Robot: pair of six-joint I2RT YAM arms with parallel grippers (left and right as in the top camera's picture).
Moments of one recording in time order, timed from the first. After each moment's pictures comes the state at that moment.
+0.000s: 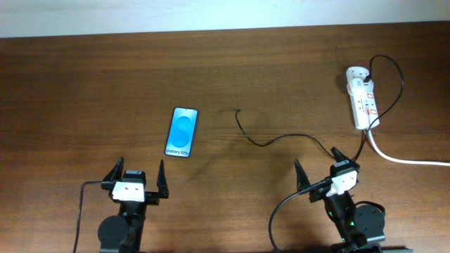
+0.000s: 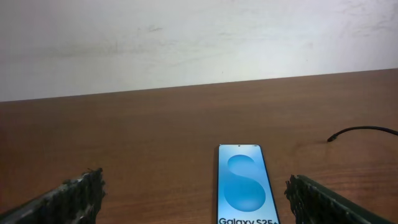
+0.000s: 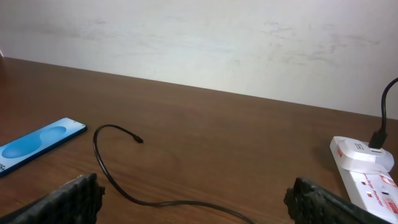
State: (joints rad) left arm -0.09 0.01 0.01 -0.08 -0.01 0.07; right arm 0.12 0.02 0.01 -0.06 -0.16 -0.04
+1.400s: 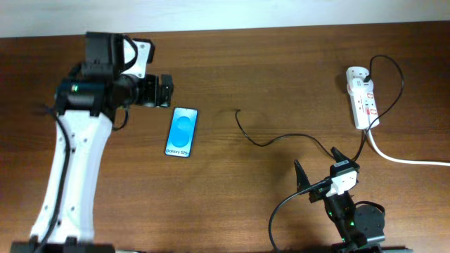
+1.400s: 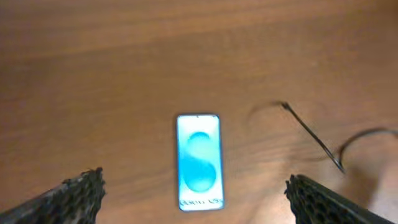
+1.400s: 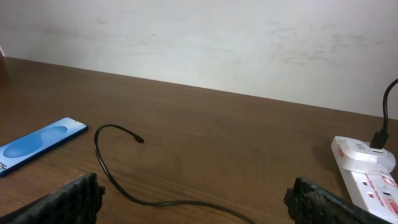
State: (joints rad) left arm -0.09 1.58 1.65 -1.02 0.18 0.06; right arm 0.12 0.02 0.01 -0.06 -0.17 -0.05
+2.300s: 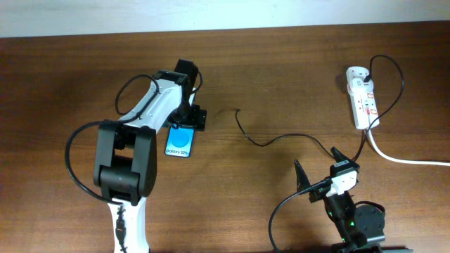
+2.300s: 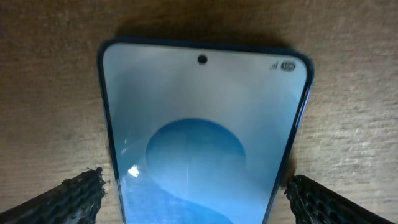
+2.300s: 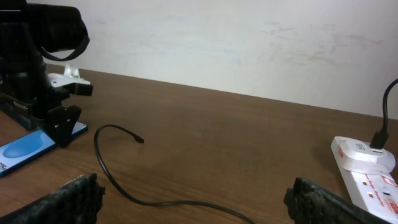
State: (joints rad) left arm -0.28 2.20 1.66 -1.01 -0.07 -0.14; right arm 0.12 0.02 0.01 -0.06 -0.17 -0.04
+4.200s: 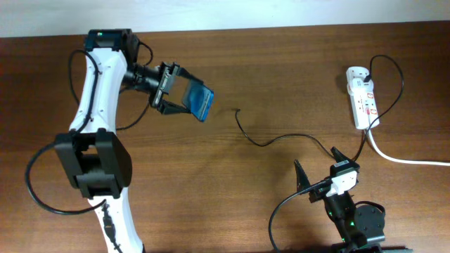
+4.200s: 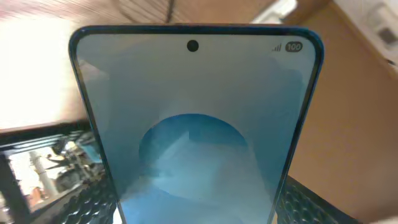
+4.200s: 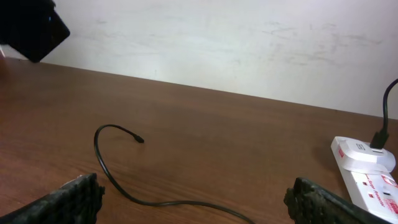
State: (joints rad) left arm -0.02 2.22 2.14 -1.68 1.05 -0.66; right arm 0.12 0.02 0.01 -0.06 -0.17 -0.04
